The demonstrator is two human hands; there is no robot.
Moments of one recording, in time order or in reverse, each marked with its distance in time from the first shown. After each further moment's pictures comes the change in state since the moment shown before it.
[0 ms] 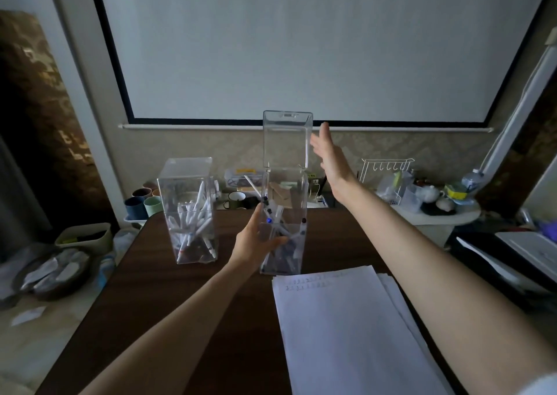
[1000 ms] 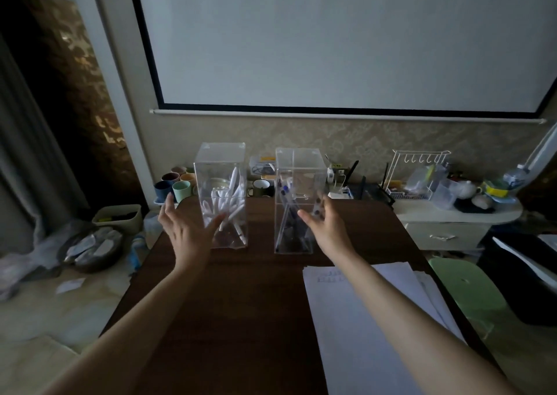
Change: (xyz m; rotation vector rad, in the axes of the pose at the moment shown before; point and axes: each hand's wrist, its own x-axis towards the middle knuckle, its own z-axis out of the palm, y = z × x) left_hand -0.033 -0.048 -0.123 0.267 0.683 -0.072; right_hand -0.057 0.108 0.077 -0.126 -0.011 0.042
